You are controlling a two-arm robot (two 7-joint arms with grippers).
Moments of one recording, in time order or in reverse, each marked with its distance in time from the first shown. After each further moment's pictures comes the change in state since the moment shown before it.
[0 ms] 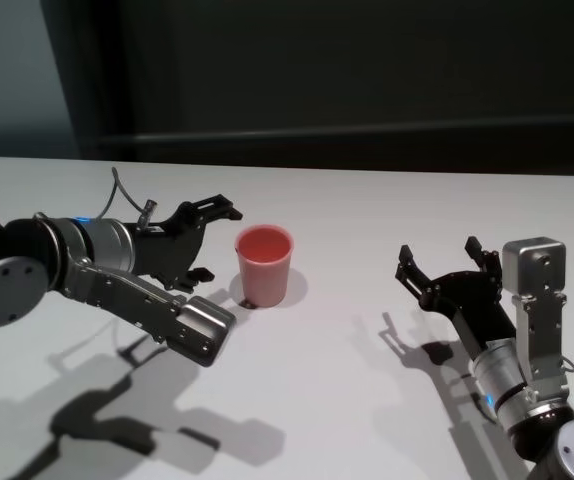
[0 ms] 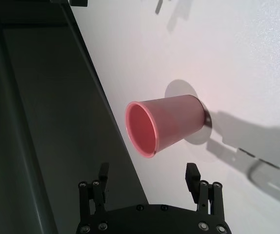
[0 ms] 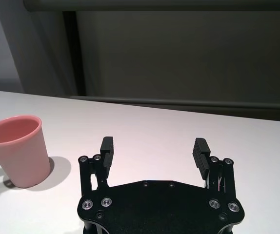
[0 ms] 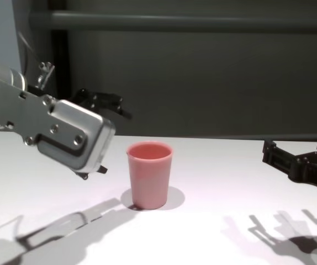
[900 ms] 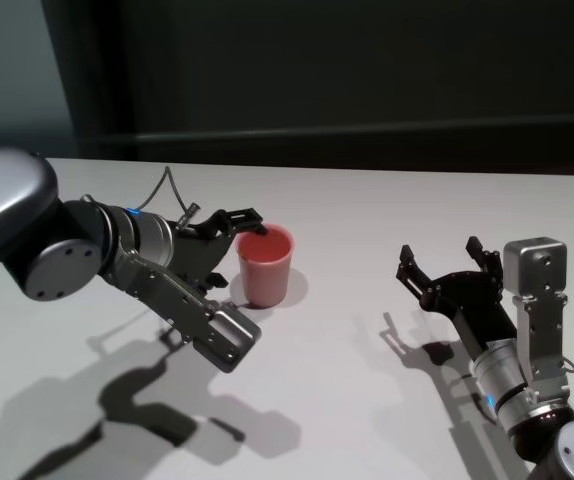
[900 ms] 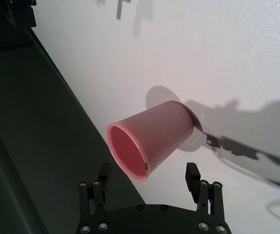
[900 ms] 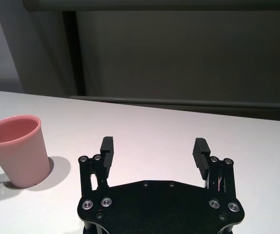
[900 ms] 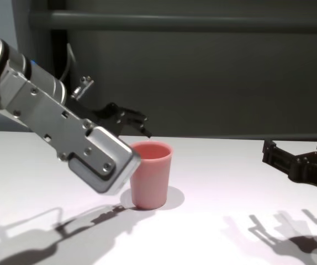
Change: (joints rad) left arm -0.136 -0.068 0.137 0.097 0.101 -0.060 -0.087; right arm 0.000 0.000 0.000 0.000 0.000 0.000 0.000
